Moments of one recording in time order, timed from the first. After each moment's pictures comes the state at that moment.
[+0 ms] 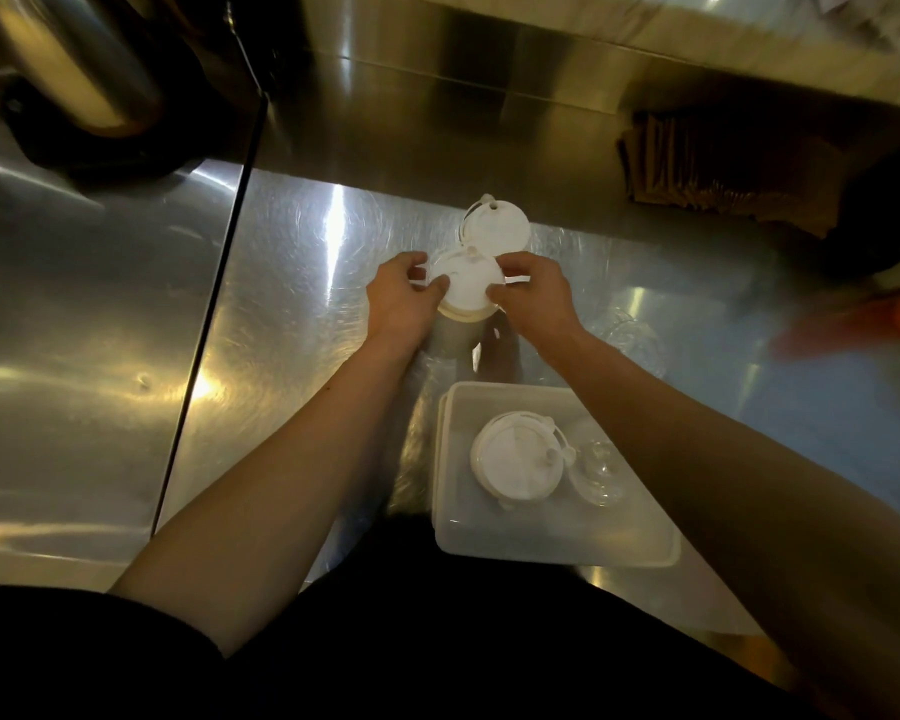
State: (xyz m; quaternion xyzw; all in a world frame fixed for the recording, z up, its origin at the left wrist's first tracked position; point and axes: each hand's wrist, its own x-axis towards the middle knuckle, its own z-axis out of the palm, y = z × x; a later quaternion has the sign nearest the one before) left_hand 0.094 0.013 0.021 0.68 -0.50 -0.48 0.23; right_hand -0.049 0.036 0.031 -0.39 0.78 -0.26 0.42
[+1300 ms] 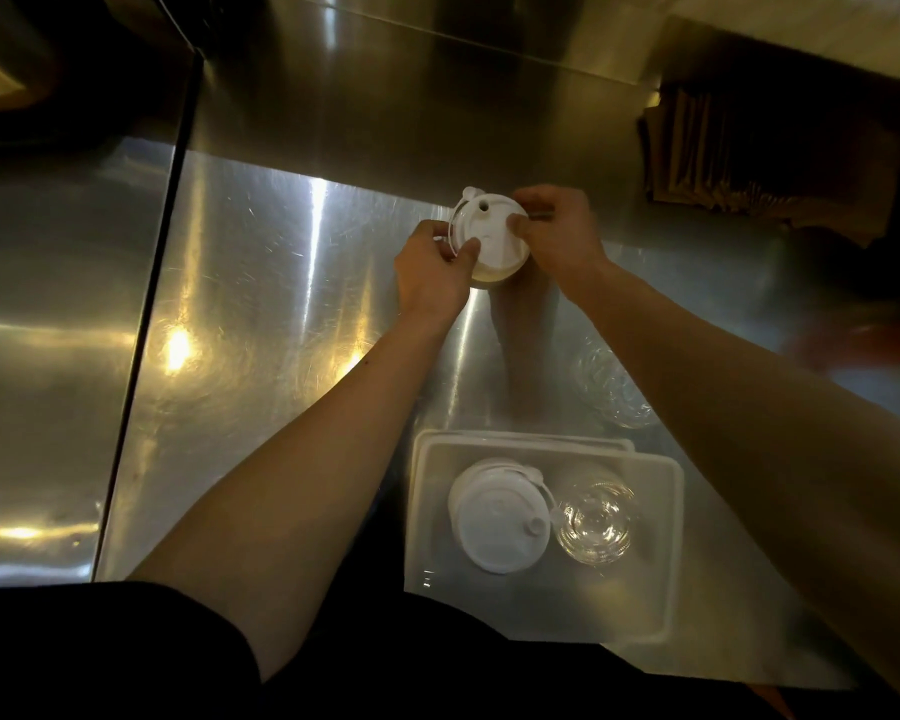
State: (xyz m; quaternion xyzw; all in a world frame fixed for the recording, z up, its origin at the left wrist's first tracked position) left_hand 0.023 -0.050 -0.019 0.69 -0.47 -0.50 0.23; right_hand -0.122 -0.069 -0.023 -0.41 0.77 -0.26 0.41
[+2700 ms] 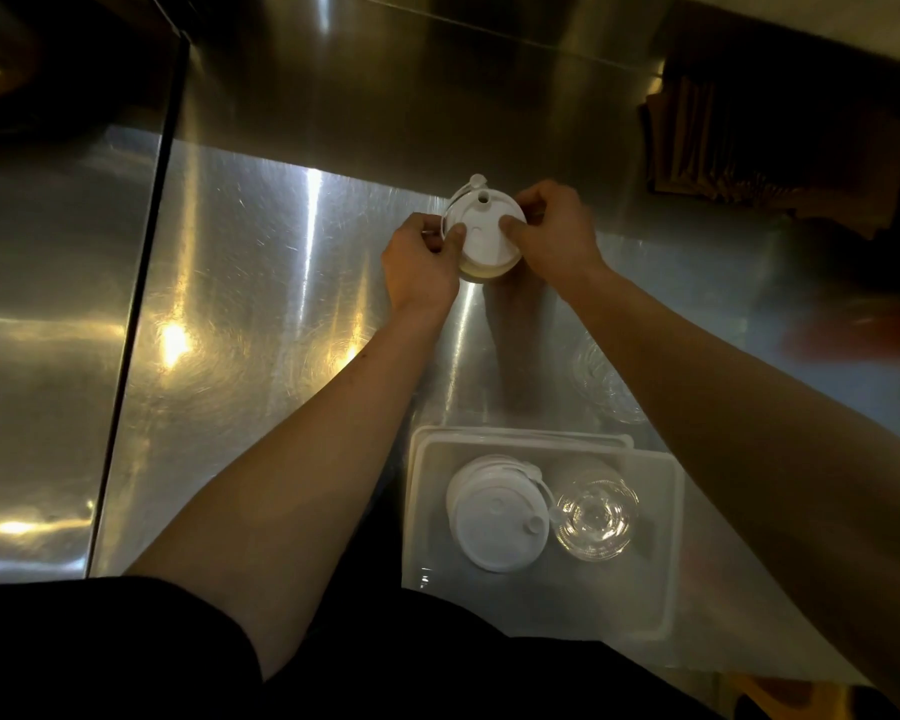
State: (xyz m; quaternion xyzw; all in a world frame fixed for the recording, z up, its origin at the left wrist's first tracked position) left_hand 0.025 -0.050 -0.025 0.71 -0.45 -0.47 0.28; right_hand -0.117 -0.061 -0.019 -0.45 0.79 -0.20 0.37
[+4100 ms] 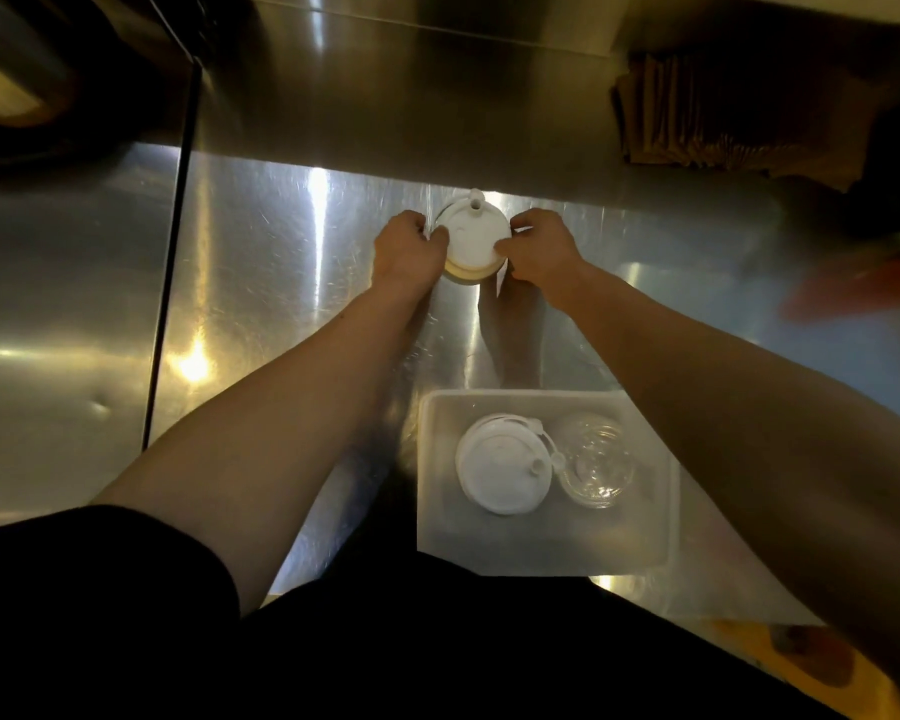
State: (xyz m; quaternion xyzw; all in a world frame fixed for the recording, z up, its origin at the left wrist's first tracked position) left_hand 0.044 -0.041 -0.004 0.69 -0.54 -0.47 0.12; right_hand -0.108 -0.020 -0.022 -0.32 0.81 -0.19 0.45
